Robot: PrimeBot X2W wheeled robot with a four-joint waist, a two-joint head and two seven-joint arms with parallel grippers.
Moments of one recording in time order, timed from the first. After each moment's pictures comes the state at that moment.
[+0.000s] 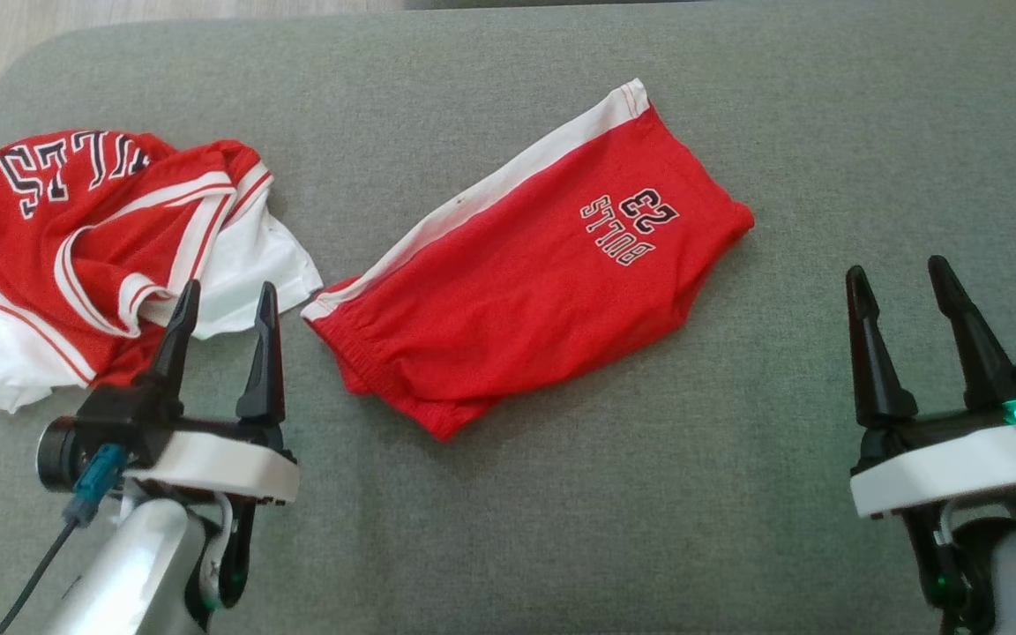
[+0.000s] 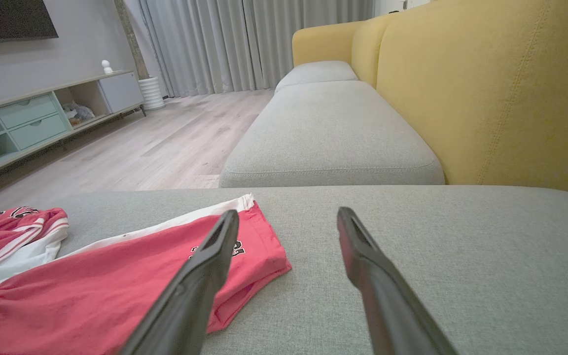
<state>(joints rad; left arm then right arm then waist) -0.27 0.38 -0.48 0.19 -0.57 0.19 -0.20 0.02 -0.05 -0.02 -0.25 0.15 0.13 0.13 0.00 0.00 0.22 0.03</state>
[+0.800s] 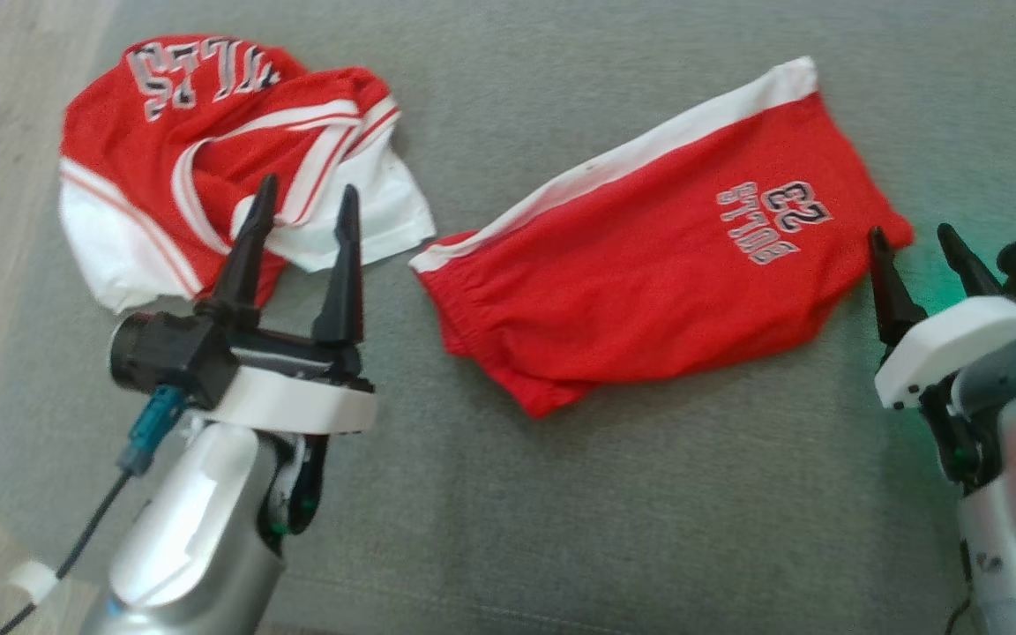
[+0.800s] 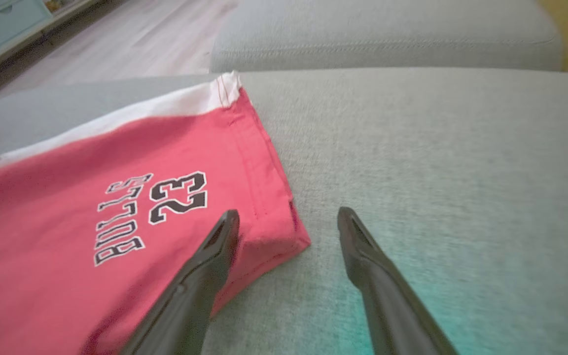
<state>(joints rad) -0.41 0.25 -0.49 0.18 -0.50 0.11 -0.25 -0.34 -0.16 -0.06 0.34 0.19 0.13 0.18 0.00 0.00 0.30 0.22</state>
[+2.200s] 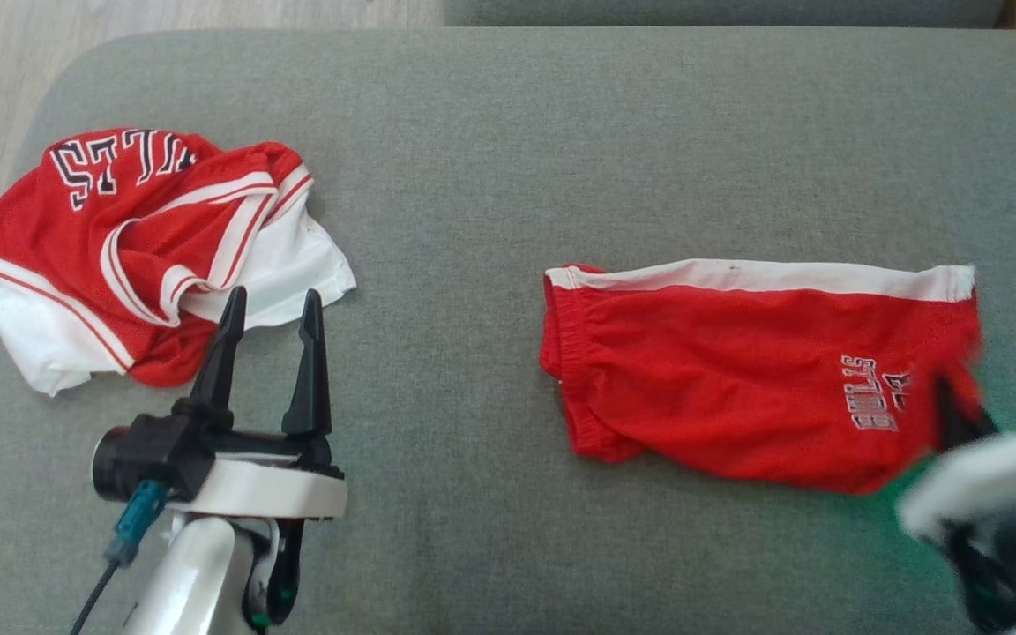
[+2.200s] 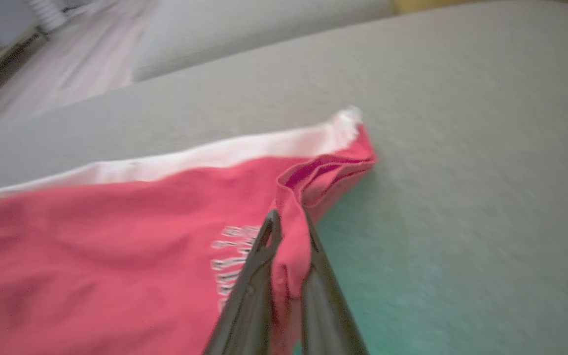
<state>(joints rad) -0.20 0.17 -0.29 0.19 -0.37 0.02 -0.25 0.01 -0.04 -0.27 0.11 0.25 0.13 0.31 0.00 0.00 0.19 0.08</state>
